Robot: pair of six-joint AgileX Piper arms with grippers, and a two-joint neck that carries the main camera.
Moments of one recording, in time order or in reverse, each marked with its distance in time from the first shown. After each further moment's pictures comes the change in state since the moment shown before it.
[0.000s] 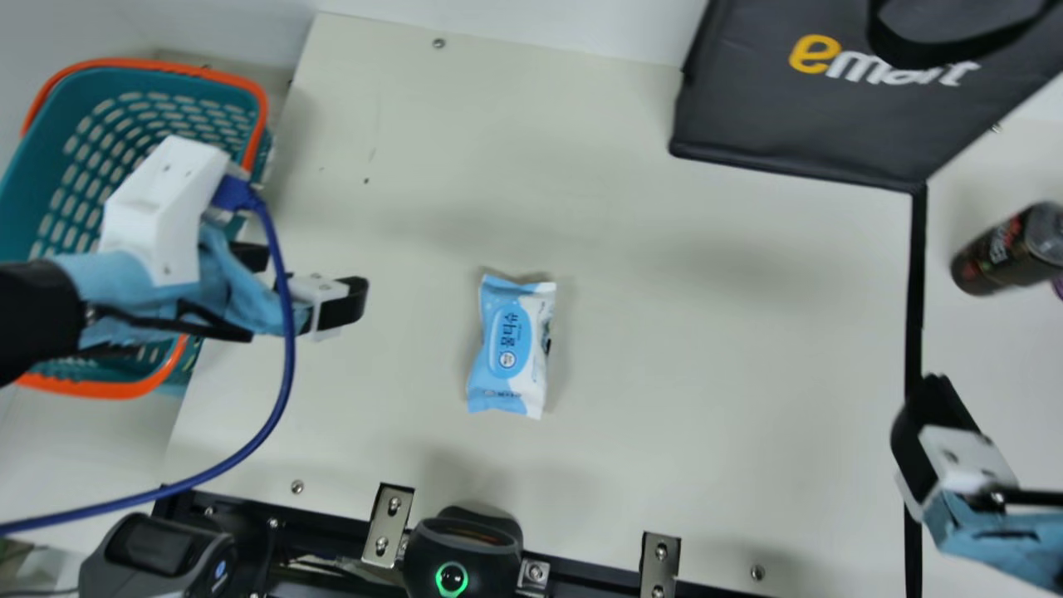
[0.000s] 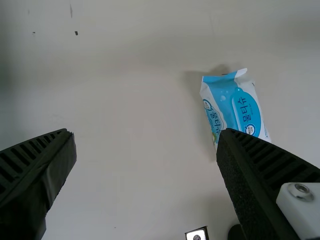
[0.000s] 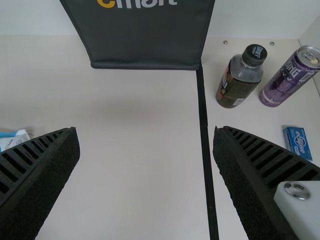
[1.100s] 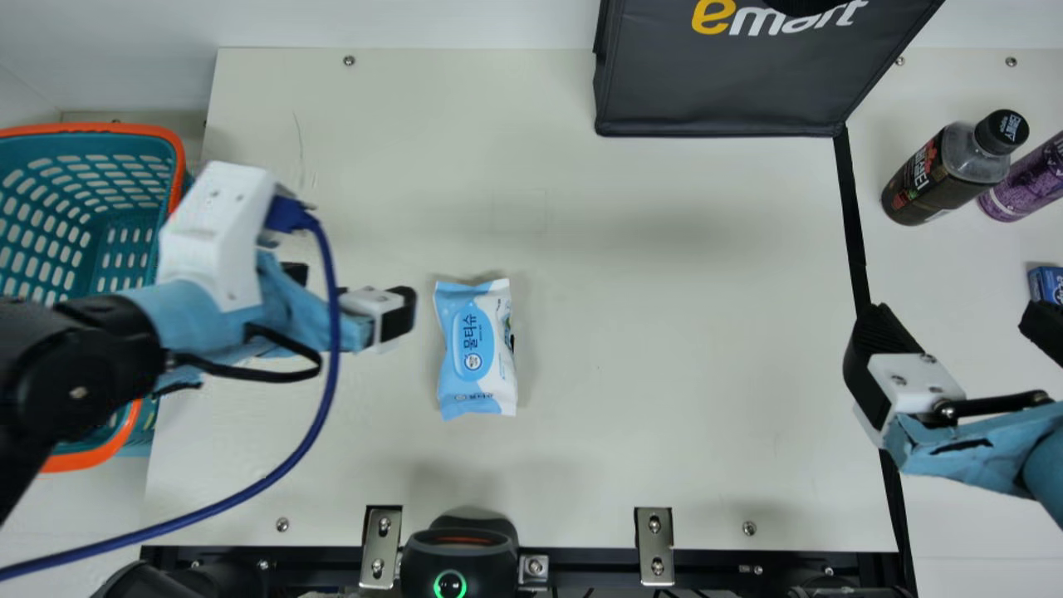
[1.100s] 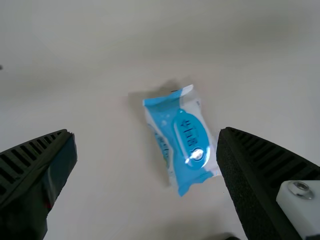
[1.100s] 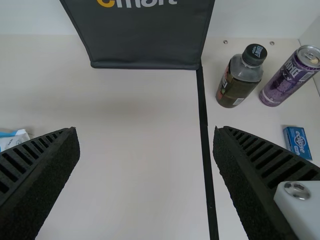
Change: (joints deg) left arm -26.0 10.7 -6.3 10.4 -9.0 -21.7; right arm 0.0 0.0 0.0 0.0 0.1 0.0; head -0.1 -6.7
